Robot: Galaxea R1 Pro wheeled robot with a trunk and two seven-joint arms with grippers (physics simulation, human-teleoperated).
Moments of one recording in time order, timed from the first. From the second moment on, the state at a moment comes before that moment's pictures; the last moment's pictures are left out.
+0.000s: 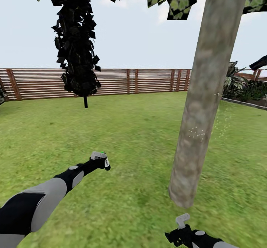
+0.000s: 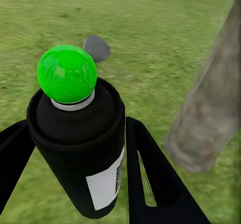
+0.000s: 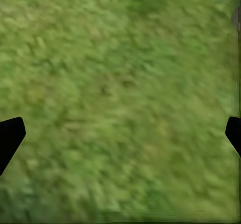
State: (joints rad) left arm -1.02 0.06 -0.05 -0.03 0.06 -0.22 -0.53; right arm -0.62 -0.06 -0.19 0.06 0.41 -0.13 0.28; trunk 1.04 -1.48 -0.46
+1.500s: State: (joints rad) left arm -1.02 0.06 -0.05 -0.03 0.06 -0.22 -0.53; right arm -0.62 -0.06 -0.19 0.06 0.41 -0.17 0.28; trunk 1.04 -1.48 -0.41
